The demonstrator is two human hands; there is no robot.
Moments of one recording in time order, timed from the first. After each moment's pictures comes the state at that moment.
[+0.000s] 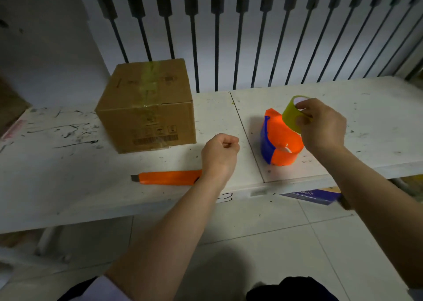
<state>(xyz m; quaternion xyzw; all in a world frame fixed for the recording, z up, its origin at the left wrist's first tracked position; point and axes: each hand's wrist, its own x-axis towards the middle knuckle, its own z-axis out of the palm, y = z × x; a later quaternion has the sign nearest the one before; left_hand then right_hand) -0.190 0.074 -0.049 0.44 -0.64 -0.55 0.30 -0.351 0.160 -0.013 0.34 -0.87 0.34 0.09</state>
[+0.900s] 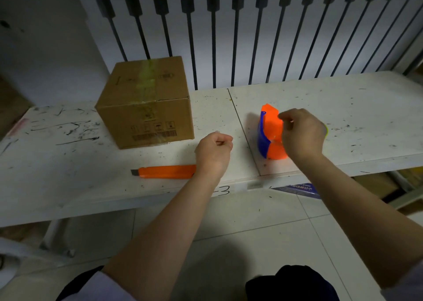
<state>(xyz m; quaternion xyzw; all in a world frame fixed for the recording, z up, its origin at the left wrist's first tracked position) -0.181 0.081 -0.048 0.47 -0.63 -0.54 0.30 -0.330 0.160 -0.035 0.35 -0.87 0.34 0.10</state>
